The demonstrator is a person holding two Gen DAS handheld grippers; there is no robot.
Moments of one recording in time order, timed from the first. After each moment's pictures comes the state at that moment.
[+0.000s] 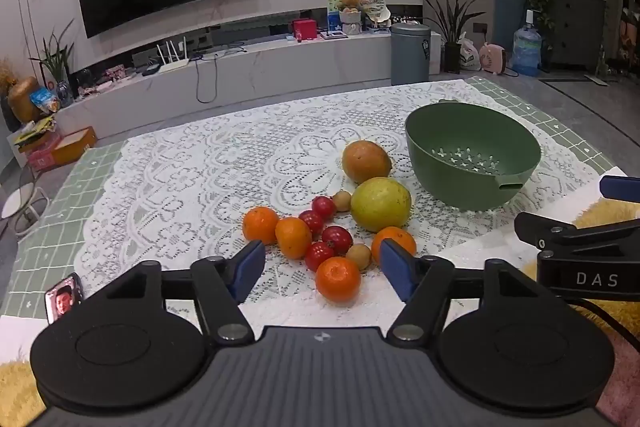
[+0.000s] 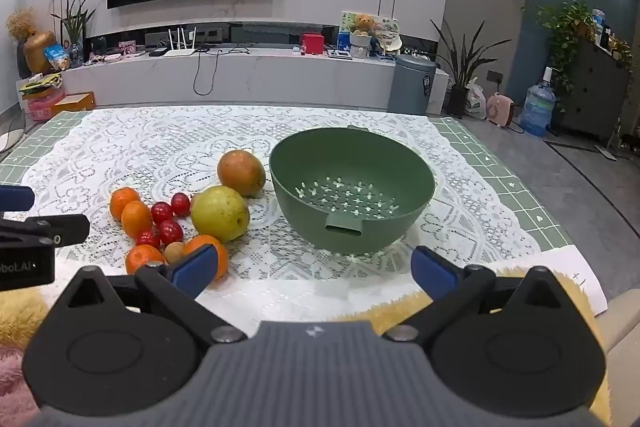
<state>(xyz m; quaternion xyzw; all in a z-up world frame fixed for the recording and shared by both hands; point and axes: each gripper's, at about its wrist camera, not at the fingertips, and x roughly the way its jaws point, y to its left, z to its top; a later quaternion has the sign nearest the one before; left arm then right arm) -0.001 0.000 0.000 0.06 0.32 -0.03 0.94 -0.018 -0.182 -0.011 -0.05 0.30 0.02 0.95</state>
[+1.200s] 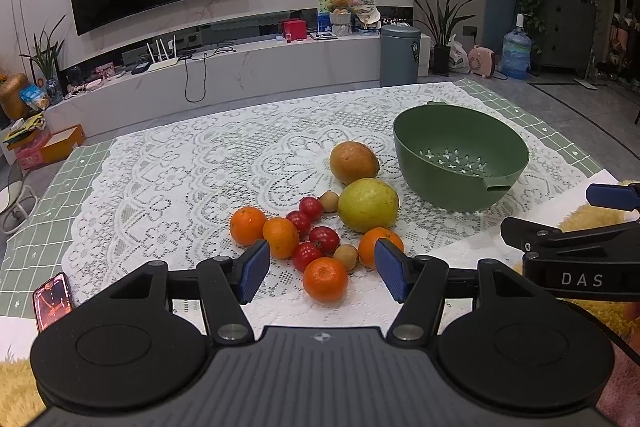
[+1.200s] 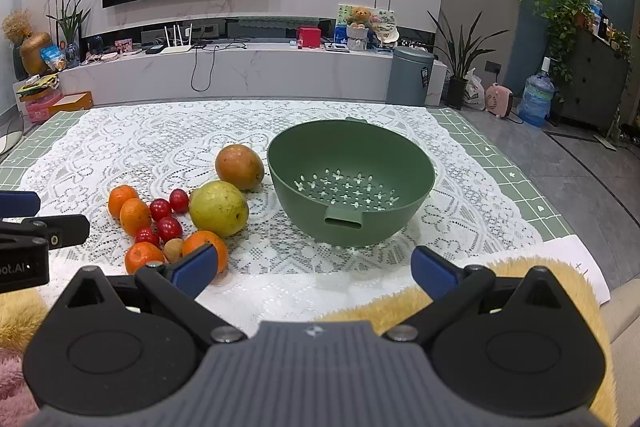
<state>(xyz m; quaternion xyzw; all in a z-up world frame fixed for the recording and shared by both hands) 0.000 -0.001 0.002 0.05 0.33 -0.04 0.94 -0.013 -0.182 -0.014 -0.04 0.31 0.02 0.95</state>
